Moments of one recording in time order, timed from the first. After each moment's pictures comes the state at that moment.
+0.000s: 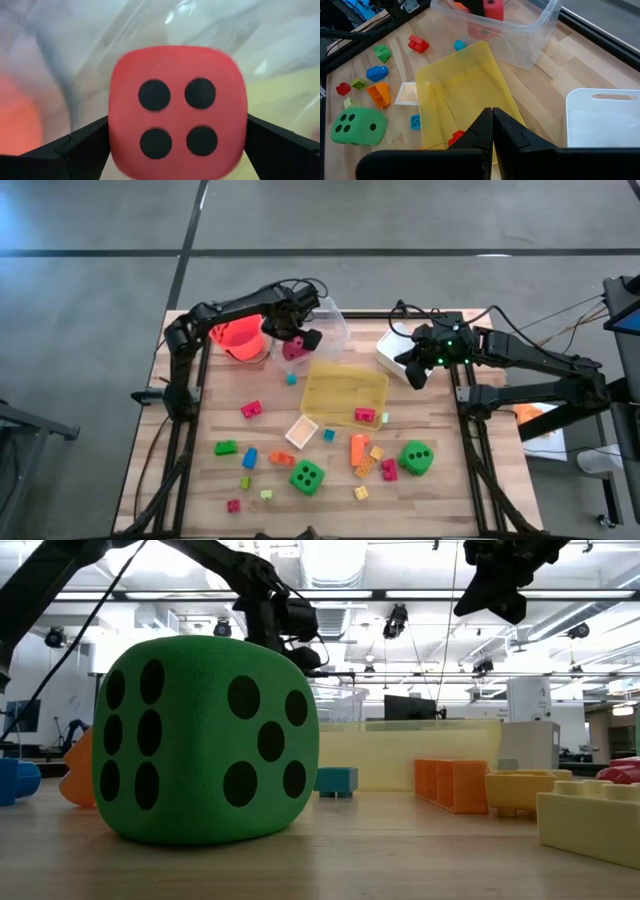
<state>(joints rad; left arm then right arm) 0.55 2.00 1.71 -1.12 0.08 -0.58 -0.28 0.89 0.92 -0.70 -0.02 0.41</state>
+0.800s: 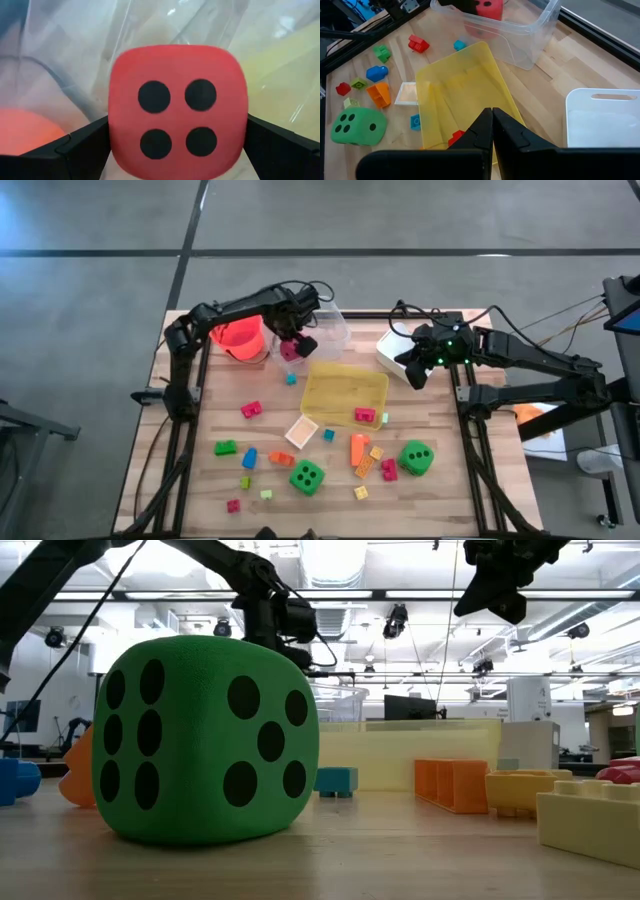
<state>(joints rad) 0.54 2.00 1.70 -1.16 0.04 -0.29 -0.28 0.89 0.92 -0.70 -0.03 0.41</state>
